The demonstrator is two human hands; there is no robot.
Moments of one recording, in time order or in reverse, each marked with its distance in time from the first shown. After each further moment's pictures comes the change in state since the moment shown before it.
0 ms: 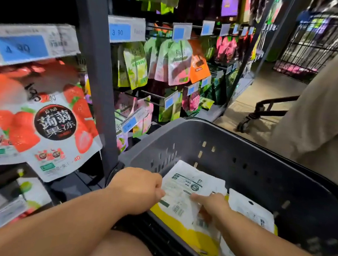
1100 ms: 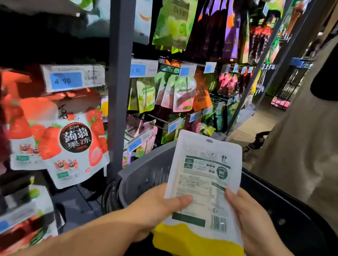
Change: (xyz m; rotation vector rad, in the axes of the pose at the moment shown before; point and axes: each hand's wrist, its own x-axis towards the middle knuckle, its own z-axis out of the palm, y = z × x) left_hand -0.018 0.050 -0.007 -1.565 -0.008 -0.044; right_hand -0.136 -0.064 -0.086 0.725 -0.419 -0.376
